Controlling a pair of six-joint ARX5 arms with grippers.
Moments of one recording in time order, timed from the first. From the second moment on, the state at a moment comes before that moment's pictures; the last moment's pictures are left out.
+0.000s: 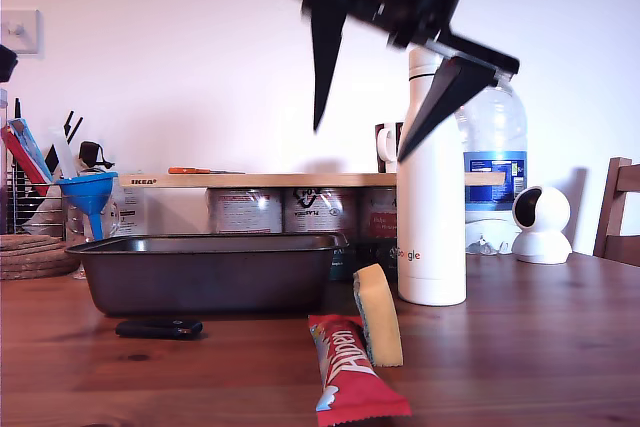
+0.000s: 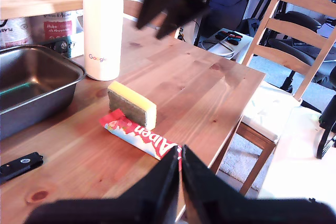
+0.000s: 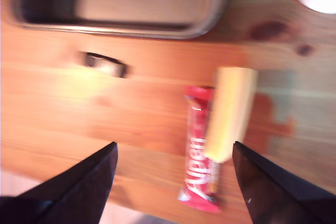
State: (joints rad) left arm -0.46 0.17 0.21 -0.33 0.59 -0.10; right arm 0.67 1.70 1.47 -0.94 -0.10 0.59
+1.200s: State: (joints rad) left arm -0.46 0.17 0.21 -0.33 0.59 -0.10; right arm 0.67 2.06 1.56 -1.06 0.01 0.58
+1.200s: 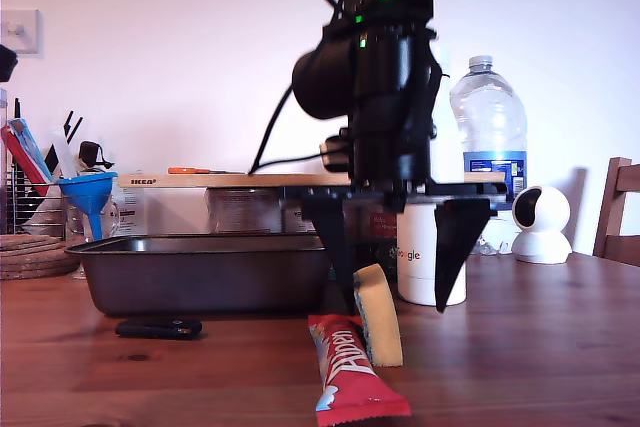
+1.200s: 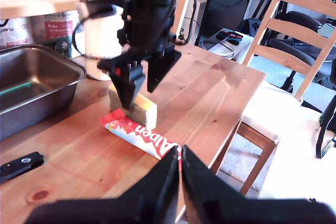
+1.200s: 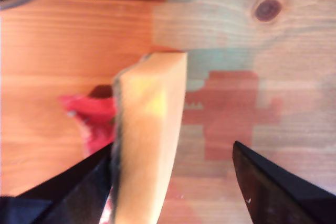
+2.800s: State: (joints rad) left arm -0.46 0.17 0.21 -0.33 0.59 -0.10; right arm 0.72 1.99 1.79 -0.82 0.09 0.26
